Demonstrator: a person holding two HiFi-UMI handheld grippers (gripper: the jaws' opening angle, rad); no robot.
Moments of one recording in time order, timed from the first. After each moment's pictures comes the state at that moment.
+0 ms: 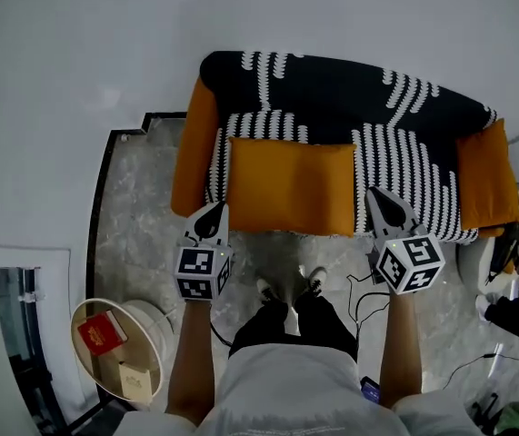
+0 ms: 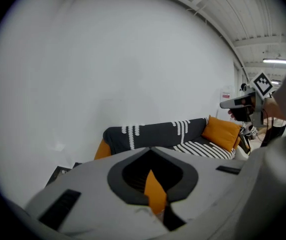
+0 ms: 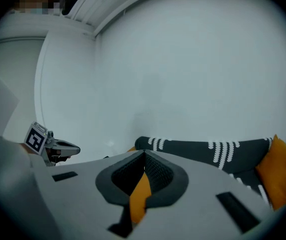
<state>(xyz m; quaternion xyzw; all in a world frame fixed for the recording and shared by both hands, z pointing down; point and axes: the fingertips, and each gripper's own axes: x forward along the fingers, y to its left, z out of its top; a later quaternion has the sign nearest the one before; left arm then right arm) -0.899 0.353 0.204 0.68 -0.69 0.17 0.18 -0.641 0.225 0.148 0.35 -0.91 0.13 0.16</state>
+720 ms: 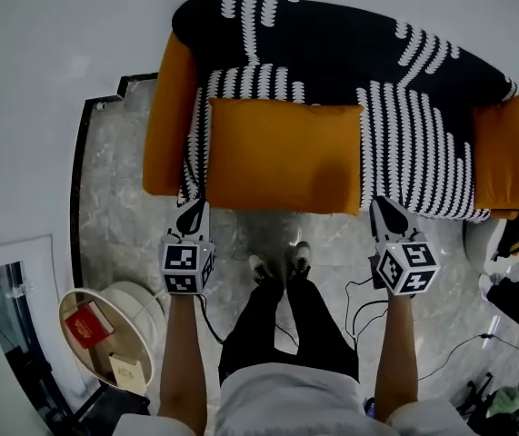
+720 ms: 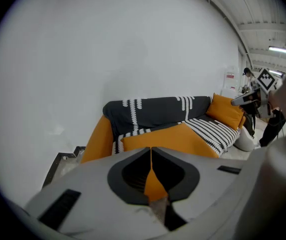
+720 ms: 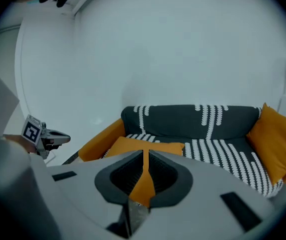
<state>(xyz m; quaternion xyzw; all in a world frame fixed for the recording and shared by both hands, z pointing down) -0.915 0.365 0.370 0.66 -0.67 0.24 0.23 -0.583 0.229 0.334 0.39 -0.86 0.21 0.27</state>
